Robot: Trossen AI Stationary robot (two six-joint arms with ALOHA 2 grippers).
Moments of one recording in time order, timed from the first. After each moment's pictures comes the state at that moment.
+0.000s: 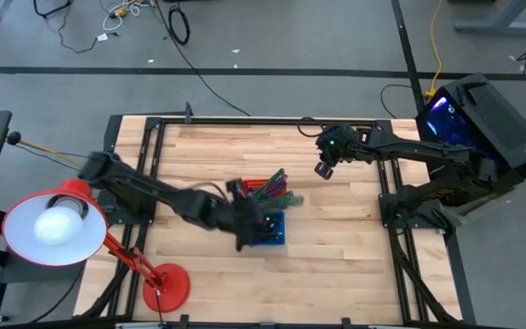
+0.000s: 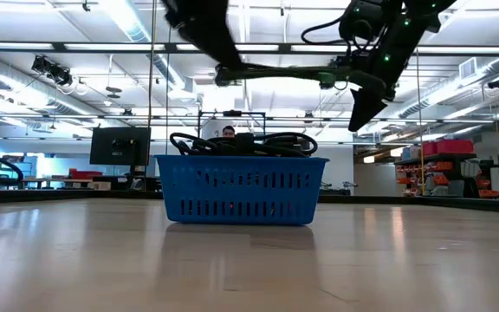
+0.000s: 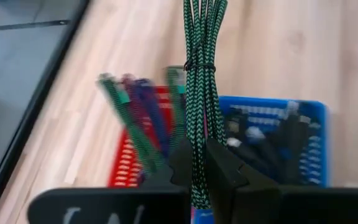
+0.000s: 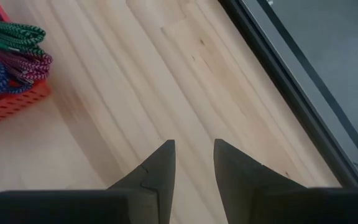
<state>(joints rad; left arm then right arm) -0.33 1.68 1.34 -0.60 -0.61 -0.25 -0.38 1.28 0.97 -0.70 0.25 0.05</state>
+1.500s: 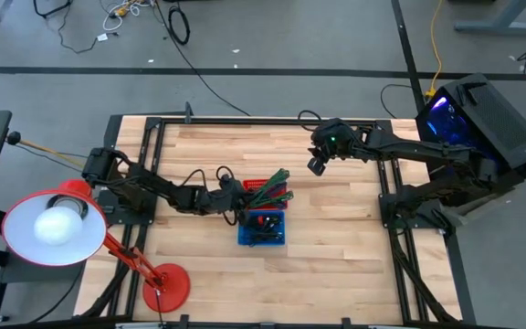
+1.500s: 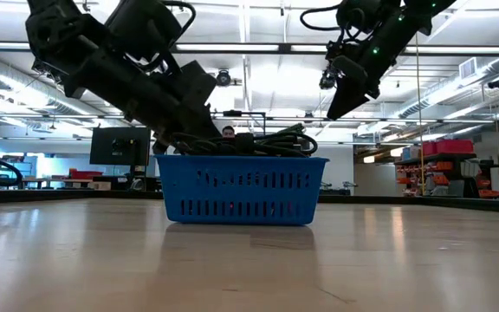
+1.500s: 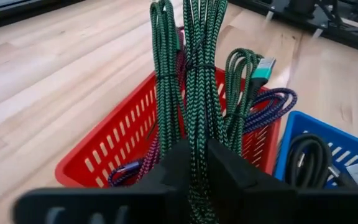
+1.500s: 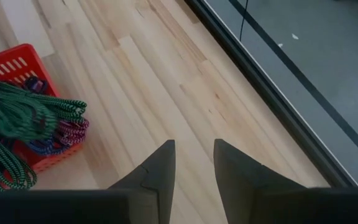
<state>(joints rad) -0.13 1.66 0.59 0.57 -0.50 -0.46 -0.38 1.28 0.97 -0.52 0.19 0.04</state>
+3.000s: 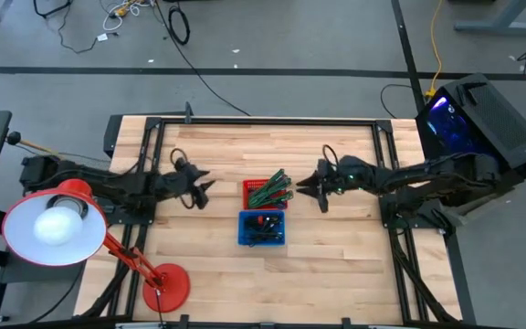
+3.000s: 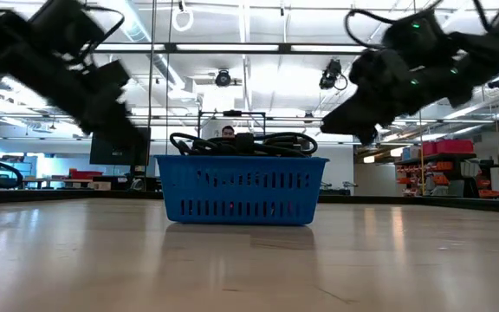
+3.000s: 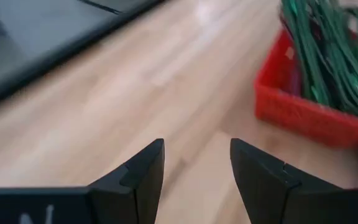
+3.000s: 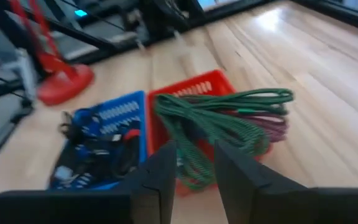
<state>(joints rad) 0.02 0.89 0.25 0.07 -0.53 -0.30 -0.21 1.26 0.36 0.54 -0.22 0.22</state>
